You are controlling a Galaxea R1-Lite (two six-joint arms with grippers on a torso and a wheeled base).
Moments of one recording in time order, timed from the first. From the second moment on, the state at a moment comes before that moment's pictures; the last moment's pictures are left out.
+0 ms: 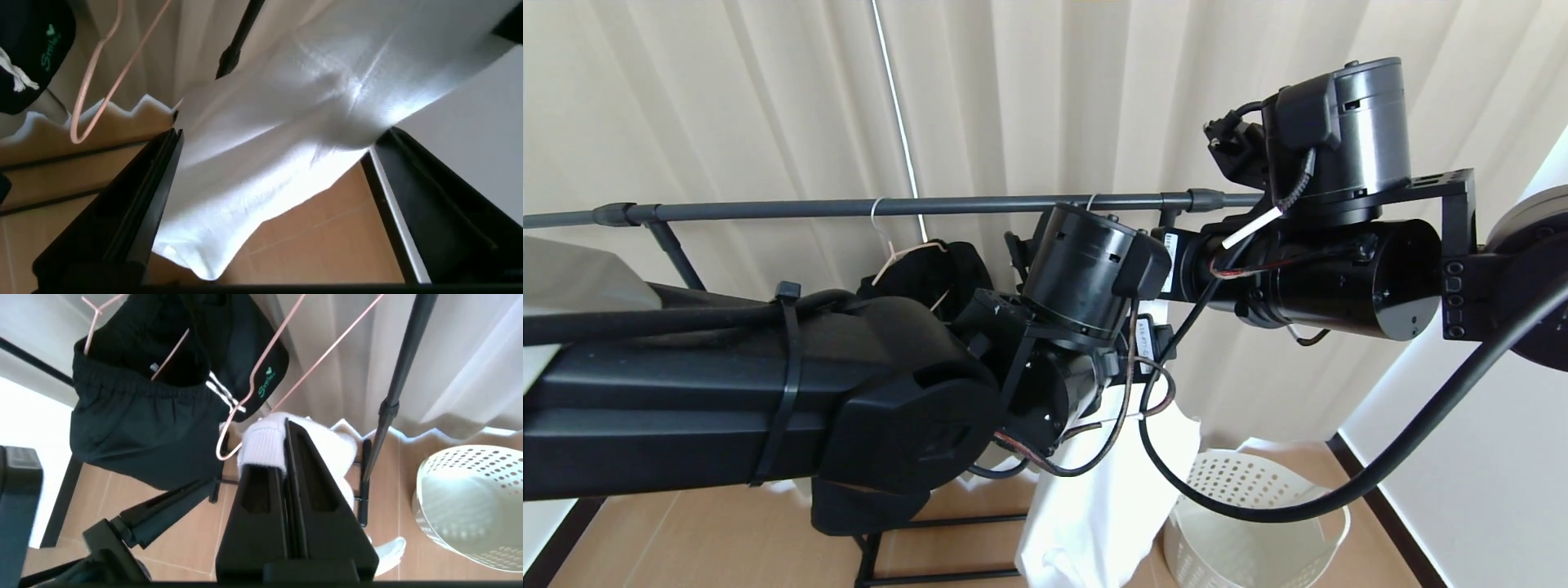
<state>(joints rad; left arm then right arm) -0.92 1.96 -1.41 -0.07 0.42 -0.55 0.73 1.75 -1.40 0.08 -0.34 0.49</state>
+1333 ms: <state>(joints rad) -0.91 1.99 -1.42 -0.21 0.52 -0.49 0.73 1.76 -1.40 0.08 -0.34 0.49</state>
